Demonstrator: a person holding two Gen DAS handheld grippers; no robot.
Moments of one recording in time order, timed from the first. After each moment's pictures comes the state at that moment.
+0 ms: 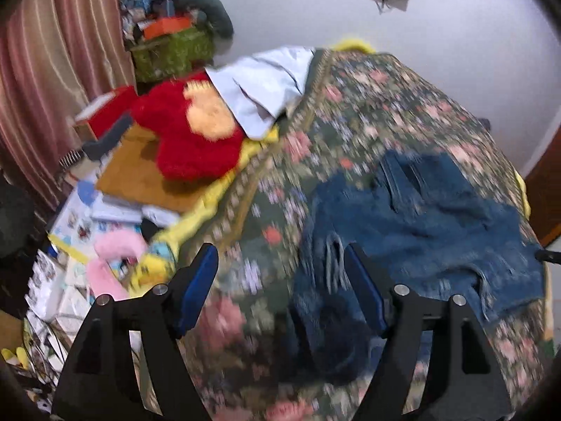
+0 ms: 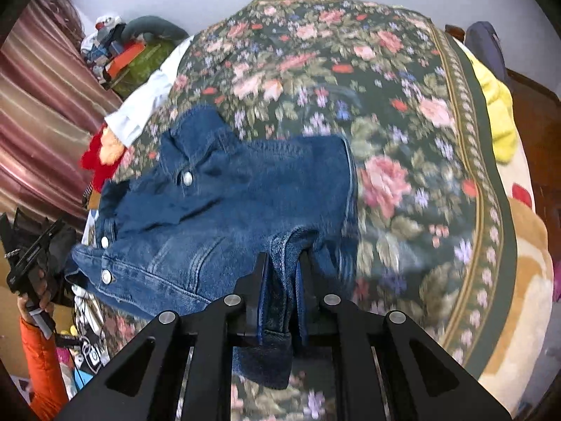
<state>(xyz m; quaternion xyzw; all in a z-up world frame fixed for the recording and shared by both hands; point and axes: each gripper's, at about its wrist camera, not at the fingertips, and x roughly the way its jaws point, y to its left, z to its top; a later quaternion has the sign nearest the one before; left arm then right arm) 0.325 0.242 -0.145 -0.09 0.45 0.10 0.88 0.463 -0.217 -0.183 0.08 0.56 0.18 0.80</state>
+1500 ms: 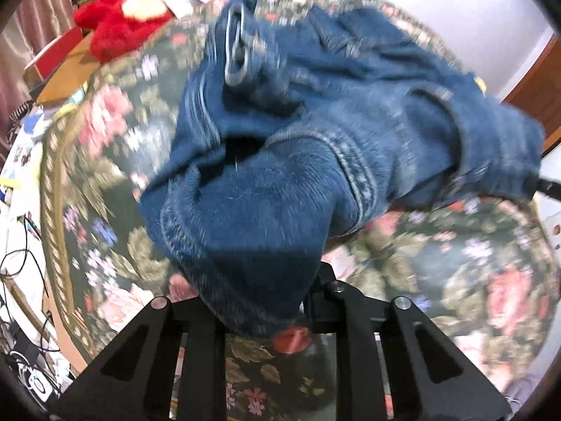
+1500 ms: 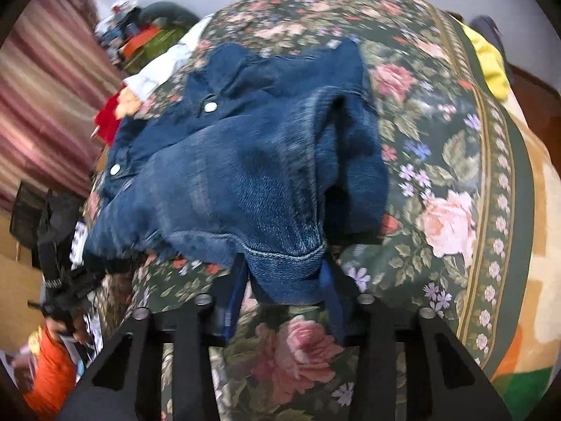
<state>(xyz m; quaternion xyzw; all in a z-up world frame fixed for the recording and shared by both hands) 0.252 0.148 -0.251 -0.10 0.53 -0.01 0.84 0.344 -0.203 -0.214 0.07 0.55 0.21 0.81</state>
